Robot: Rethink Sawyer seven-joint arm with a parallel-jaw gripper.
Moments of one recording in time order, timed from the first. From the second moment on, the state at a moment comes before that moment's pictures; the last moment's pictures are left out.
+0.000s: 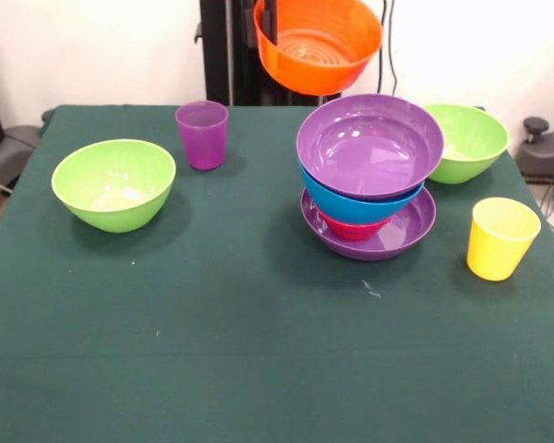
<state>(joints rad) -0.70 -1.05 0.56 1.88 -0.31 0.74 2.07</state>
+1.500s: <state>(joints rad) -0.51 -1.00 0.41 1.99 -0.35 0.52 2.07</state>
